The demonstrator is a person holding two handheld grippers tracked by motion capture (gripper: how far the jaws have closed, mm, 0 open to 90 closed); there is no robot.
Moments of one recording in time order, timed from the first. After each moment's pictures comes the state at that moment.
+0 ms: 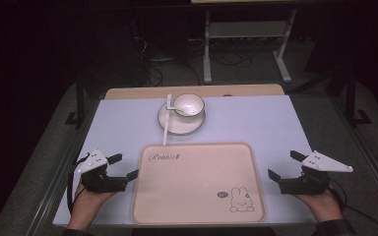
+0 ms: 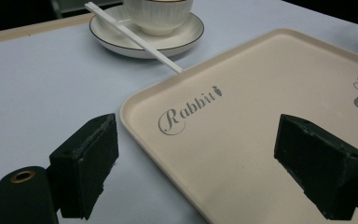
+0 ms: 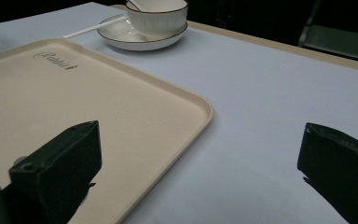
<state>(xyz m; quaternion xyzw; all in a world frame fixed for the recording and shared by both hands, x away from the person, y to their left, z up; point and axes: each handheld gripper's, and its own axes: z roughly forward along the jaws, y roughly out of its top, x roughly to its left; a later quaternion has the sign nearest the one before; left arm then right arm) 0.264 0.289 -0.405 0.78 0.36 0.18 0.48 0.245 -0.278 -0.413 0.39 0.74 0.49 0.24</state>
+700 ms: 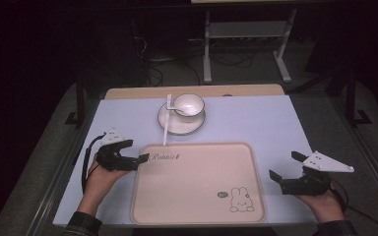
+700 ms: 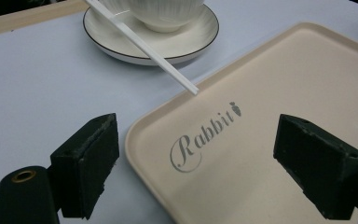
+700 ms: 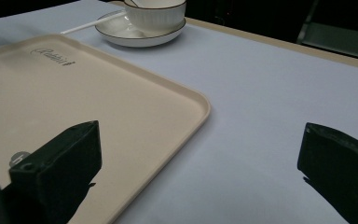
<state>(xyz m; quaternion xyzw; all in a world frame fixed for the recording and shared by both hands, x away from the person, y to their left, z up) 0.324 0.260 -0.390 0.81 0.37 0.16 0.43 0.244 -0.280 -0.413 0.39 0.75 0.48 0.24</state>
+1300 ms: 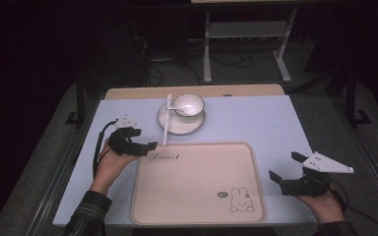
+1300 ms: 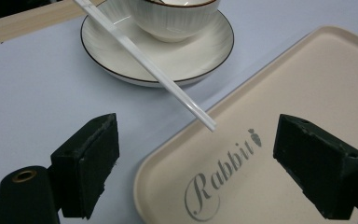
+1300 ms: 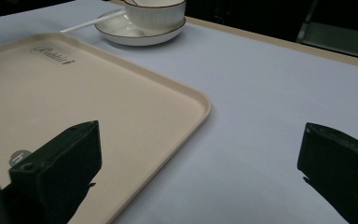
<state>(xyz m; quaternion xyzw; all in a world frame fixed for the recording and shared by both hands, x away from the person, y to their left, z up) 0.367 0.237 -0.385 0.82 0.38 0.15 0.41 0.243 -0.280 -0.414 0.40 0.75 0.48 0.24</state>
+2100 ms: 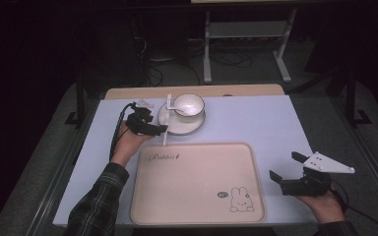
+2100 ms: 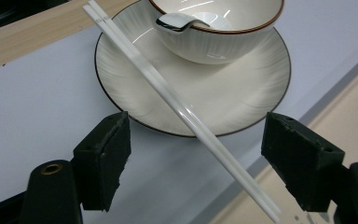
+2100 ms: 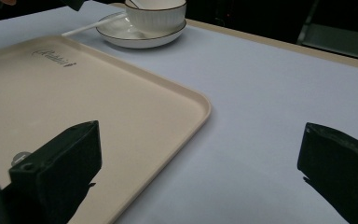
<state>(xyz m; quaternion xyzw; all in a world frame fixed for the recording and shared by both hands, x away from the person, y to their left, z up) 0.438 0.202 -0.391 0.83 0.40 0.16 0.36 0.243 -0.281 -0.414 0.39 0.74 0.48 0.24</state>
